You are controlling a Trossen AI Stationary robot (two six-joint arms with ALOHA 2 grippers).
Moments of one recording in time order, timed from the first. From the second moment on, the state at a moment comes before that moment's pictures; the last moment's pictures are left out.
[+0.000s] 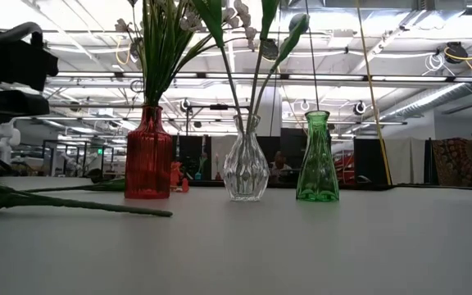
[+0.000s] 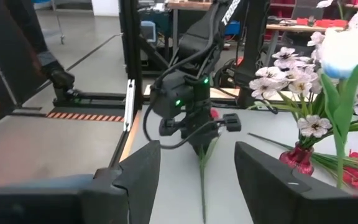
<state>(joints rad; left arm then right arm) -0.71 1.73 0.96 -0.78 -0.15 -0.69 0.73 1.44 1.09 0.08 0.69 0.22</state>
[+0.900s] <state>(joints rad) -0.60 1.73 1.46 -1.11 0.00 -0.69 0.58 1.94 1.61 -0.26 0.57 0.36</state>
